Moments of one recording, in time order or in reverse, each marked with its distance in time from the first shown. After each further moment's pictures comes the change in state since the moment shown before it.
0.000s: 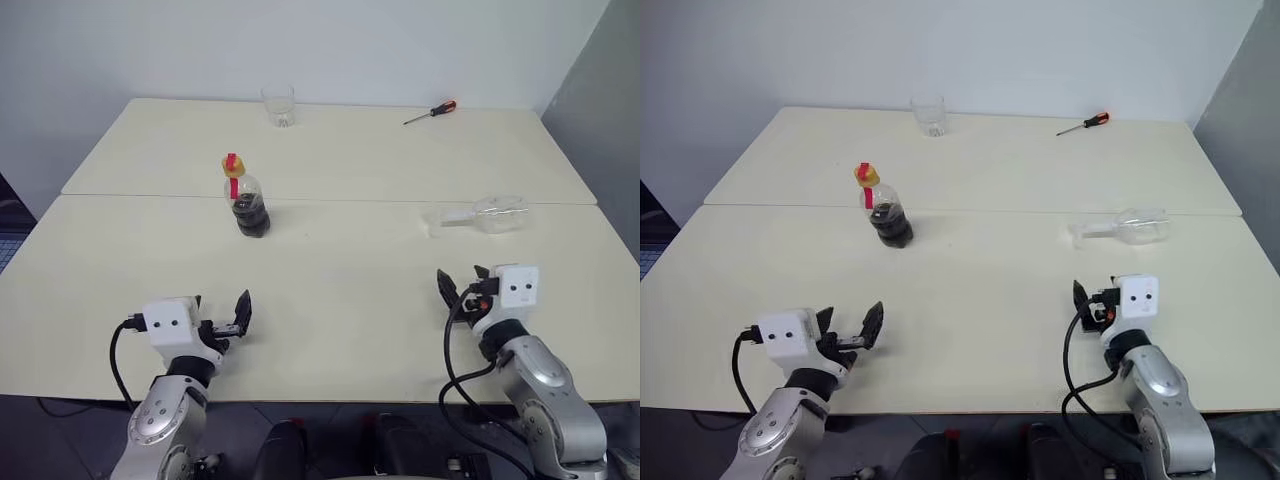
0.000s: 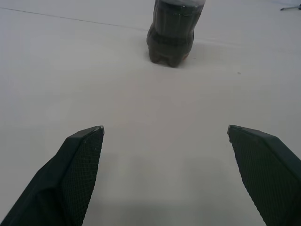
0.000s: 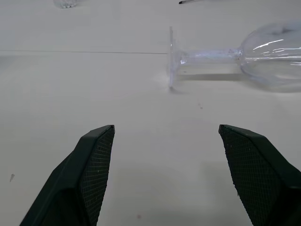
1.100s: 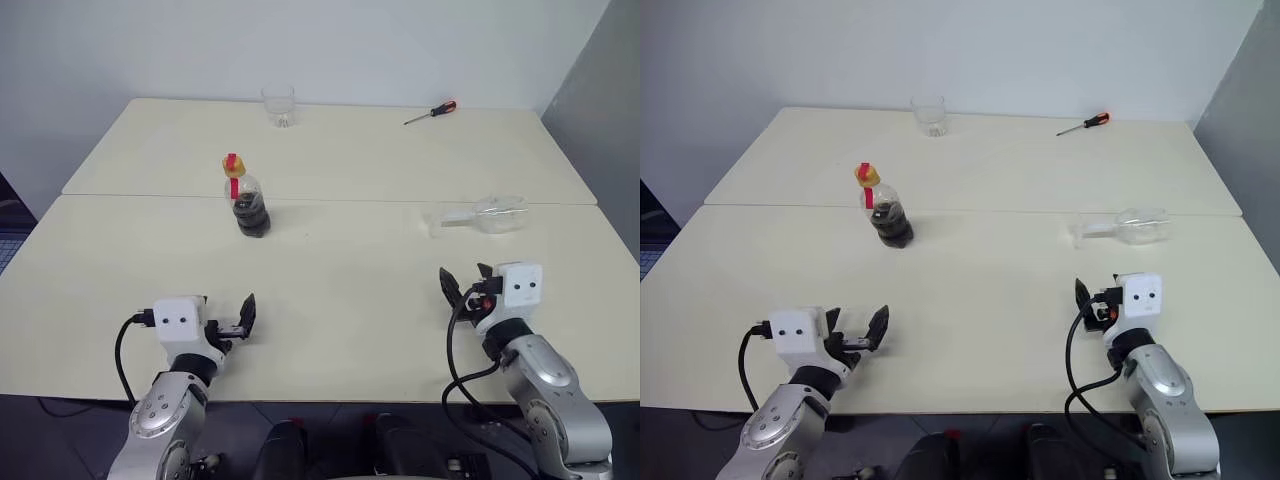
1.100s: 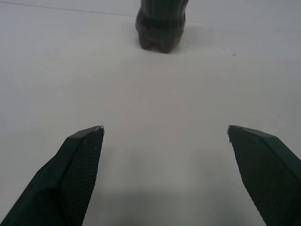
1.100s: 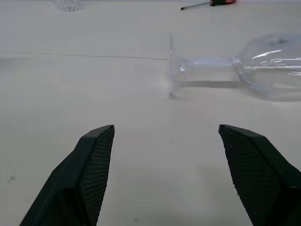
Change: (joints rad) left arm -0.031 0.036 -0.060 0.033 0.056 0.012 -0.011; right arm -0.025 -0.063 0.000 -0.009 0.016 -0.002 0.084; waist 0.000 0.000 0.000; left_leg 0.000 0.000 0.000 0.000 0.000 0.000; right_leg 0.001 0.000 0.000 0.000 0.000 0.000
